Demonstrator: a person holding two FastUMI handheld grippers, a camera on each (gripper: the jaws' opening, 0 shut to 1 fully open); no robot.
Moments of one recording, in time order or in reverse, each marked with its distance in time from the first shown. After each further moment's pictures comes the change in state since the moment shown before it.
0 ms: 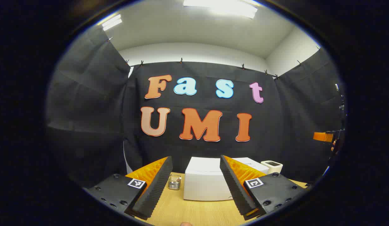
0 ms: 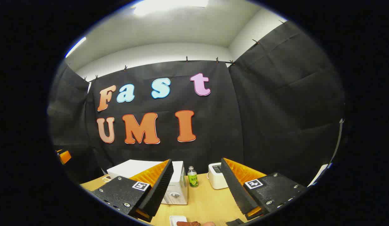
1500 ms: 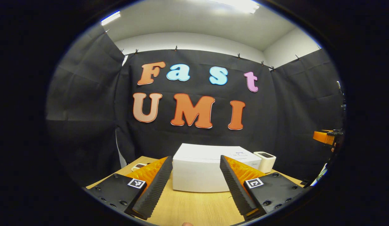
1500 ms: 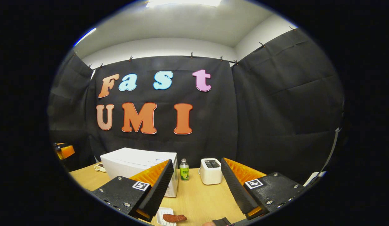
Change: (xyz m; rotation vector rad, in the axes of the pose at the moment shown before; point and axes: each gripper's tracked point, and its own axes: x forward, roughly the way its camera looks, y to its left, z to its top) left arm 0.013 -0.061 -0.058 -0.027 0.133 -0.084; right arm -0.015 -0.027 -0.013 -0.125 0.006 -0.045
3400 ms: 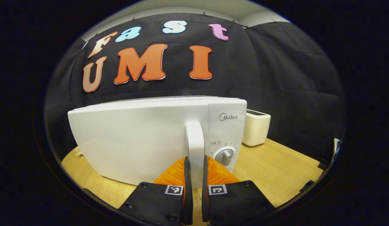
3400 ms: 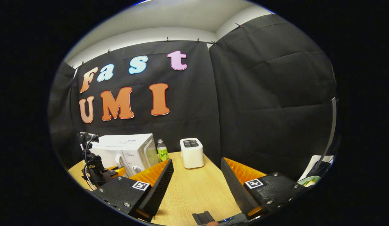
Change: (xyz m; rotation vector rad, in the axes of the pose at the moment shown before) left arm 0.191 -0.191 -0.236 0.114 0.288 -0.162; right arm 0.013 -0.088 -0.103 0.077 0.164 -0.090
